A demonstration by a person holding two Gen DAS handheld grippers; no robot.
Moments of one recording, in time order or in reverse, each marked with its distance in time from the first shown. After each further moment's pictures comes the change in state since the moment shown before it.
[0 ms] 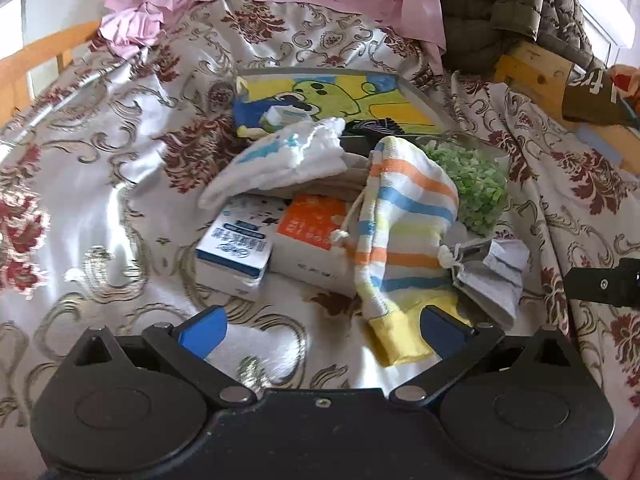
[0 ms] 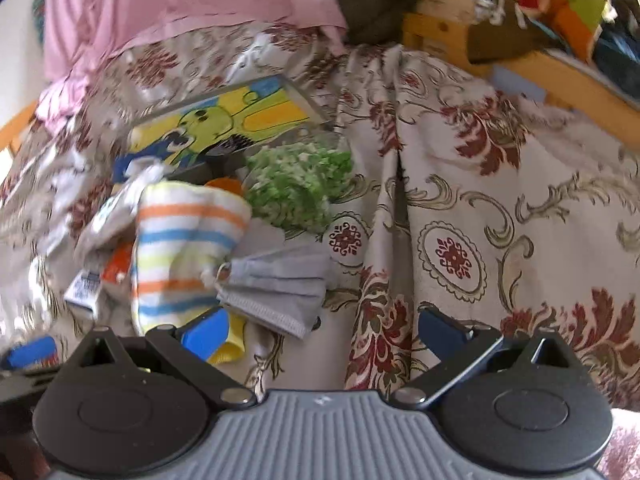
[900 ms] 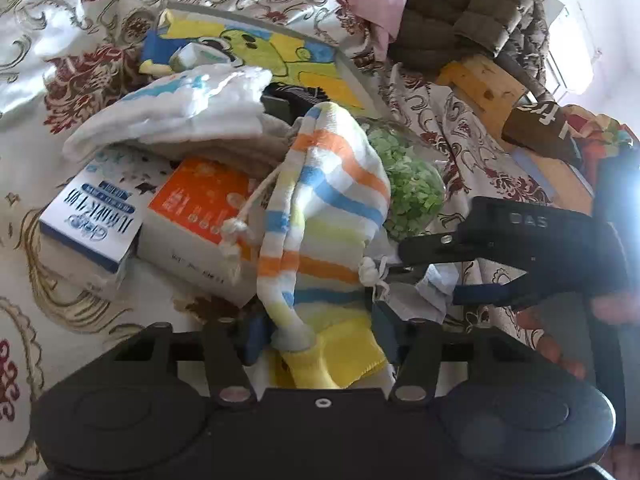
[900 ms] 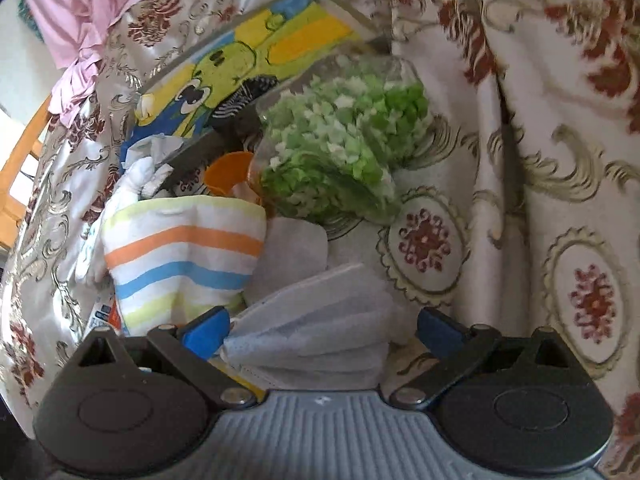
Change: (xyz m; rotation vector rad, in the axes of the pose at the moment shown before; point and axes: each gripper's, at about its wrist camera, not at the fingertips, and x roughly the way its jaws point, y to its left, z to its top) left arm 0.072 -0.003 0.010 -0.149 0.079 -0.361; right arm 0.135 -0.012 0.059 0.093 0.329 0.294
